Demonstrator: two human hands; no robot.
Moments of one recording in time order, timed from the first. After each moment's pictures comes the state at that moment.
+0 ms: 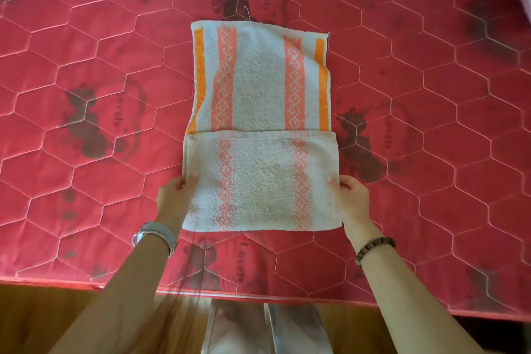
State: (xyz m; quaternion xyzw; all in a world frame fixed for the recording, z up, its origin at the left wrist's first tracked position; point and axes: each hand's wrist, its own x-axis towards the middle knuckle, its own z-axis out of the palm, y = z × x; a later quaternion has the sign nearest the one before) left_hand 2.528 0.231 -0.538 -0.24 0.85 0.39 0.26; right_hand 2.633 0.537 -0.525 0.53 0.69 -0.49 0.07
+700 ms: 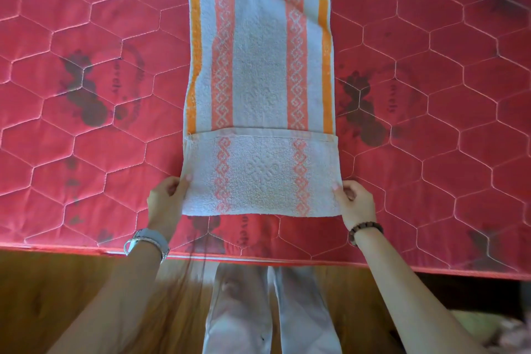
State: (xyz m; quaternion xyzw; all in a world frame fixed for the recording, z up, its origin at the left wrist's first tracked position) left_hand 2.596 0.185 -0.540 -0.21 0.86 0.40 0.22; right_hand 2.719 0.520 -0.532 0.46 0.76 -0.44 0.12
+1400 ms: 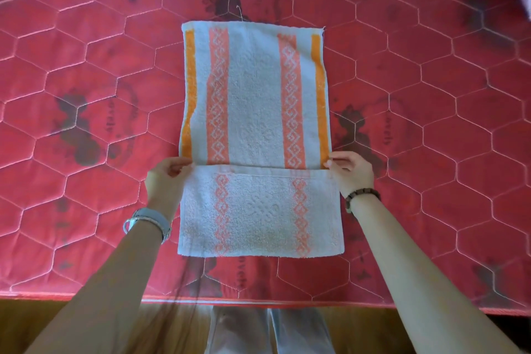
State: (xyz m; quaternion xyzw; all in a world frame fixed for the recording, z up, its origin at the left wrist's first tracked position) left_hand 2.497 0.231 -0.540 -0.17 0.87 0.44 0.17; right_hand 2.599 0.555 -0.520 0.48 0.73 -0.48 0.05
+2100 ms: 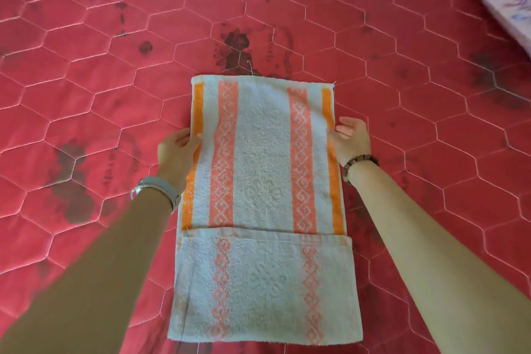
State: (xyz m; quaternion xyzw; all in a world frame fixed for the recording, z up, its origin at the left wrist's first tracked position) left_hand 2.344 0.297 -0.549 -0.22 0.79 0.55 0.16; right_hand 2.427 0.589 -0.519 0.44 0.73 -0.52 -0.01
